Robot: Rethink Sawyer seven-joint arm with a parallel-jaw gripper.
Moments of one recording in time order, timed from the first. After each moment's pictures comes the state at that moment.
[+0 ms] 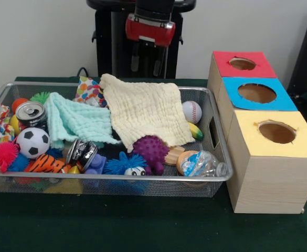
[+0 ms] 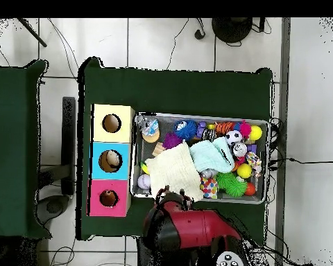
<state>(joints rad) -0.23 -0.79 -0.09 2.07 -0.44 0.09 2.14</state>
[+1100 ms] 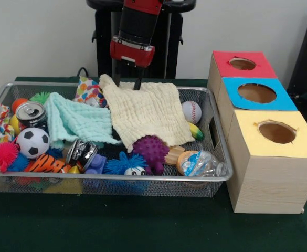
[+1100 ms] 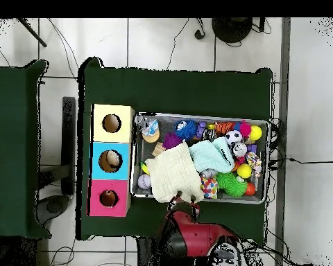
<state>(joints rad) -0.16 -0.51 -0.30 2.06 -0.37 -0.28 2.14</state>
